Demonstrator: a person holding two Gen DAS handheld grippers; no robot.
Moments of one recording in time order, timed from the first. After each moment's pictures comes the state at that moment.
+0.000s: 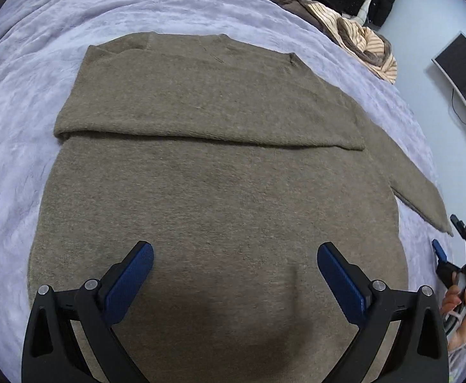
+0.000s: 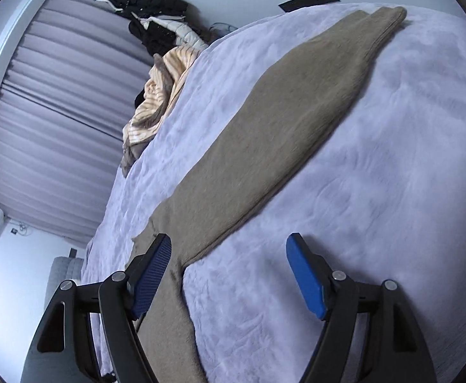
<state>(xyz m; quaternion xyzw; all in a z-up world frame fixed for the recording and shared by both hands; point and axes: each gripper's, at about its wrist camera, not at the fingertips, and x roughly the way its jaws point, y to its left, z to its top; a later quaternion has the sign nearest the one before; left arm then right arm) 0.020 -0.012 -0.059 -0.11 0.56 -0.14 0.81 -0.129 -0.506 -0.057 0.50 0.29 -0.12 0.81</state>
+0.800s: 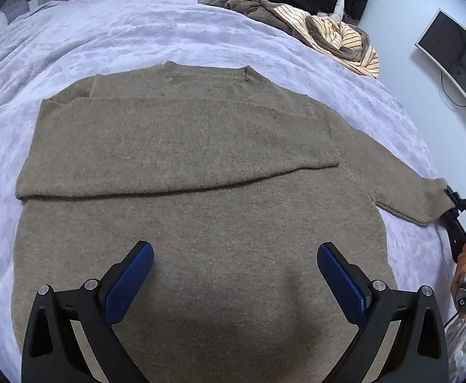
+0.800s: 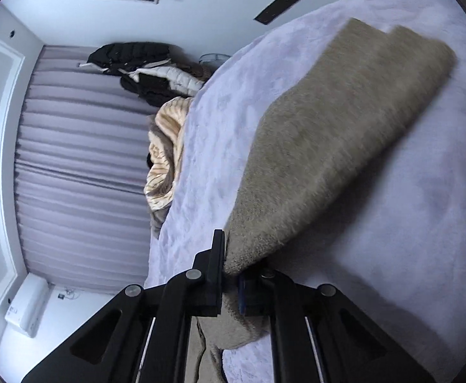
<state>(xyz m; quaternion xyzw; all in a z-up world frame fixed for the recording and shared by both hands) 0.048 -0.066 -0.040 -0.06 0.52 -0.15 0.84 -0.072 -0.571 -0.065 0.59 0.18 -0.06 0.78</state>
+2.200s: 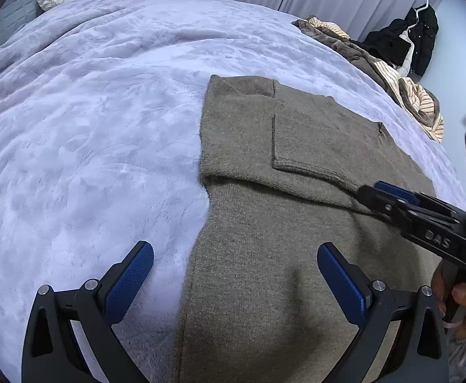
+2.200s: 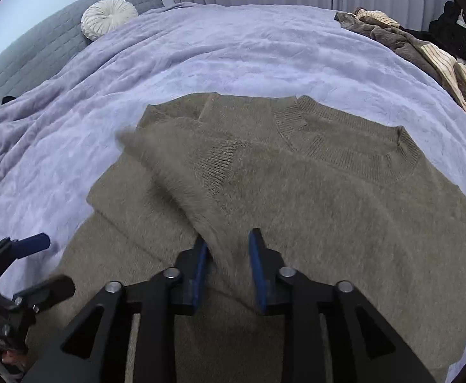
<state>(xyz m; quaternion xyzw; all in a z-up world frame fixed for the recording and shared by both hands) 0.041 0.113 -0.070 -0.13 0.49 -0.02 0.86 0.104 -0.095 -0.070 -0.03 0.48 0.22 0.85</state>
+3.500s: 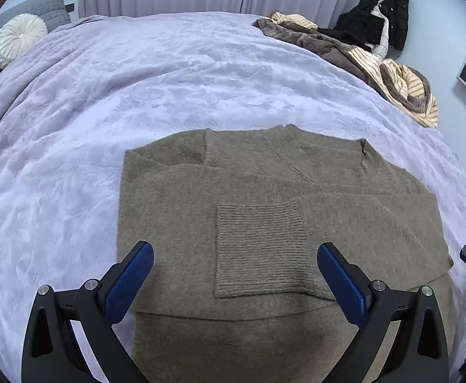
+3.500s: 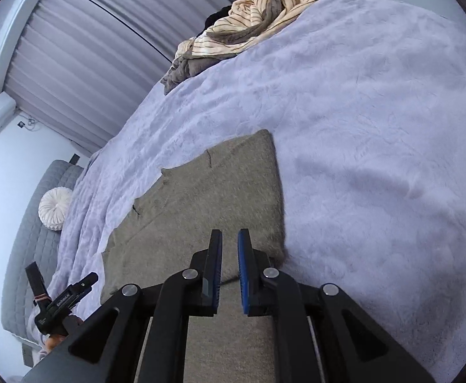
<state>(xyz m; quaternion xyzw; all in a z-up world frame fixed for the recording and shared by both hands) 0.142 0.041 -0.050 -0.04 0.48 -0.06 0.88 0.025 -0.379 -0.050 0.33 0.40 0.03 0.85</state>
